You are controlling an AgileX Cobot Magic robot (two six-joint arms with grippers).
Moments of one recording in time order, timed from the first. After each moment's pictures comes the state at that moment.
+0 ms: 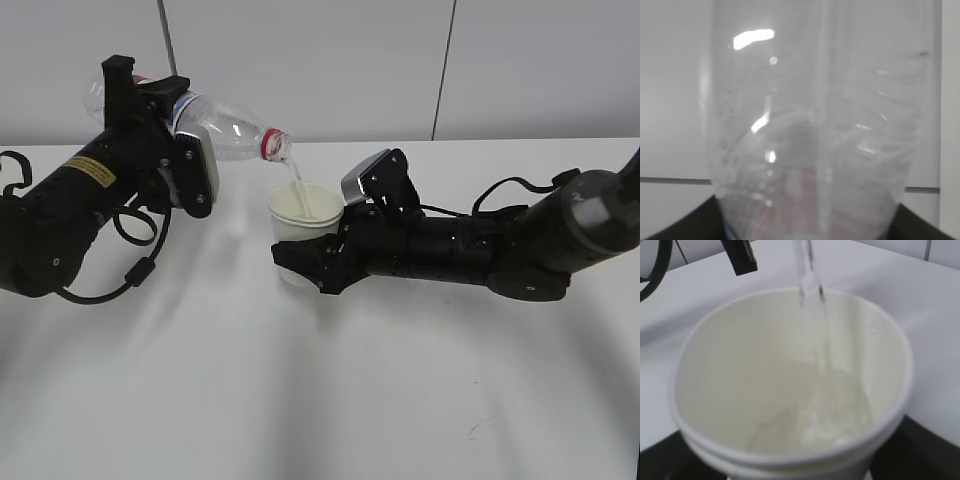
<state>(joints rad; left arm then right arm) -0.33 1.97 -0.88 0.05 -1.09 1.54 0.31 2.17 -1.07 -0.91 -0.89 0.56</state>
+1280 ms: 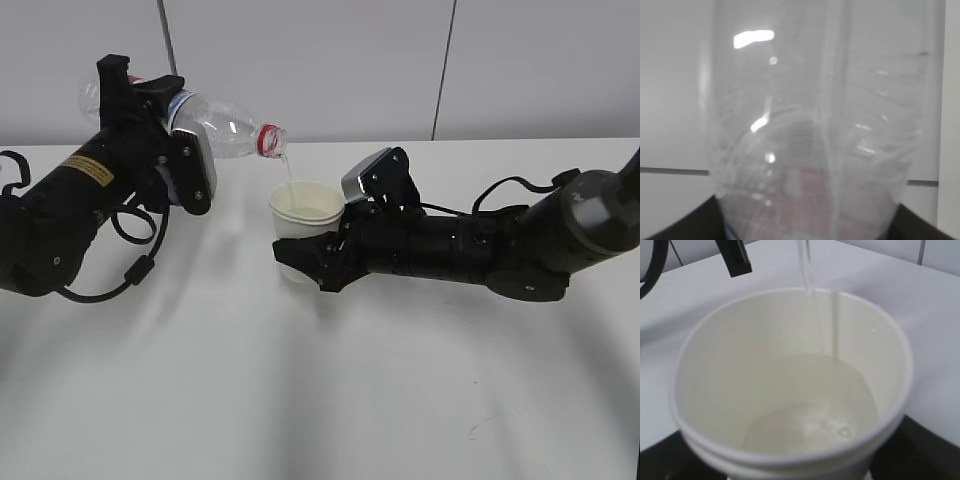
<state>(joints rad) -0.33 1.97 -0.88 0.02 -1.09 1.54 0.31 2.17 -1.07 -0.89 -0.89 0.54</state>
